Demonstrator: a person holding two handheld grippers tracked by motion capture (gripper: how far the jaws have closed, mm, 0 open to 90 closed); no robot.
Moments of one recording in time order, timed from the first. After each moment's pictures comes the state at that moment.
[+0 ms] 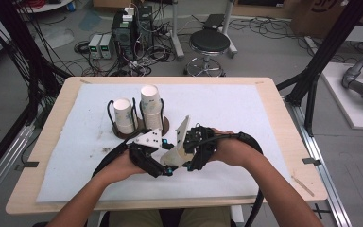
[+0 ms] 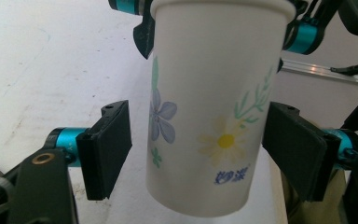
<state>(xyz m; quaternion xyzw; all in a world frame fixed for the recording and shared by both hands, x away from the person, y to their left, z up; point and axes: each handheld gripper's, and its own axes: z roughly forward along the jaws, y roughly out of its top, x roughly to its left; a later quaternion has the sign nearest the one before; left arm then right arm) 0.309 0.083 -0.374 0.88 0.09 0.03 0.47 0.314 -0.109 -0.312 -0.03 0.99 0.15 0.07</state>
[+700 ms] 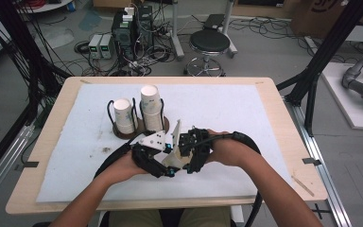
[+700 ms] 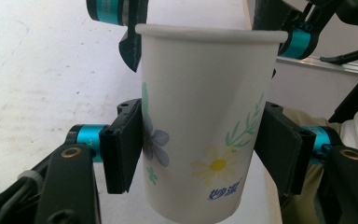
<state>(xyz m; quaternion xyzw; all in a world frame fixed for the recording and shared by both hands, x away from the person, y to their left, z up) 0.310 0.076 -0.378 0.89 0.07 0.01 0.45 0.313 -0.097 -0.318 -0.04 0.99 0.10 0.07</state>
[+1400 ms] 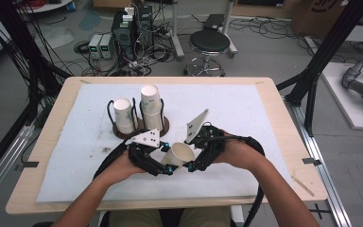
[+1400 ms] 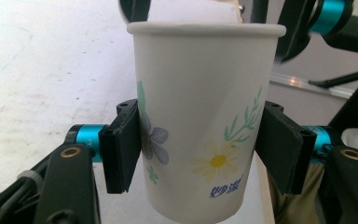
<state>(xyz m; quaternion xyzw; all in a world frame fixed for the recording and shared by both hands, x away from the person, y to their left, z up) 0.314 0.091 -0.386 0.86 0.10 -0.01 0.50 0.320 -0.138 -0.318 0.03 0.96 0.27 0.04</state>
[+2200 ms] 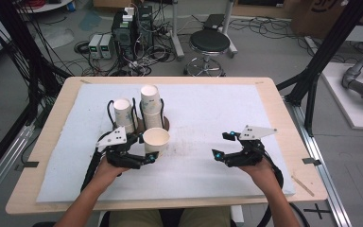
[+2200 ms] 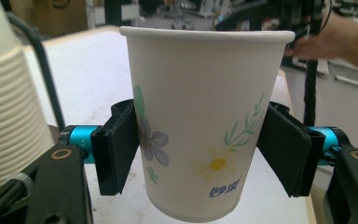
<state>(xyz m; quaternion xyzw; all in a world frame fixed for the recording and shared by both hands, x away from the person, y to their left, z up) 0.311 0.156 -0.412 0.75 0.20 0.08 0.62 0.309 -0.258 -0.385 0.28 0.82 0.48 0.13</state>
